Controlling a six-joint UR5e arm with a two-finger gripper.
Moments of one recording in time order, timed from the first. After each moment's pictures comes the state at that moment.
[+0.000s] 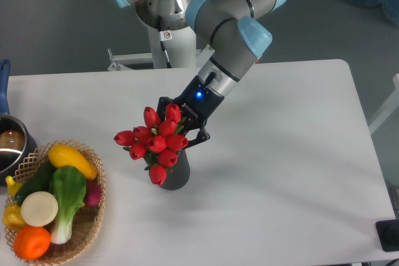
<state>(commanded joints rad) 2.60 -1.74 -1.95 -0.82 0.62 1.18</state>
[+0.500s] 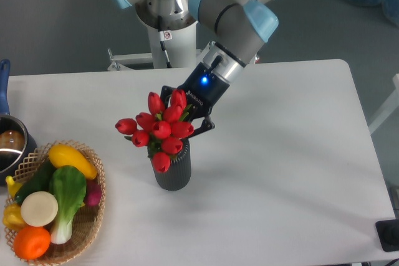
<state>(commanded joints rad) 2.67 -1.66 -1.96 -0.84 0.47 1.16</state>
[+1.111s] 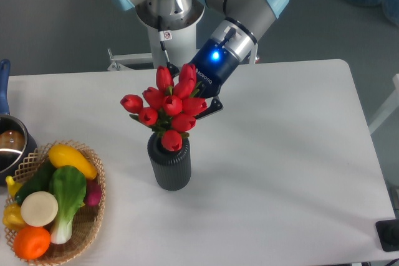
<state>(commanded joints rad) 2.71 -1.63 -1.91 -0.83 0.36 1.00</state>
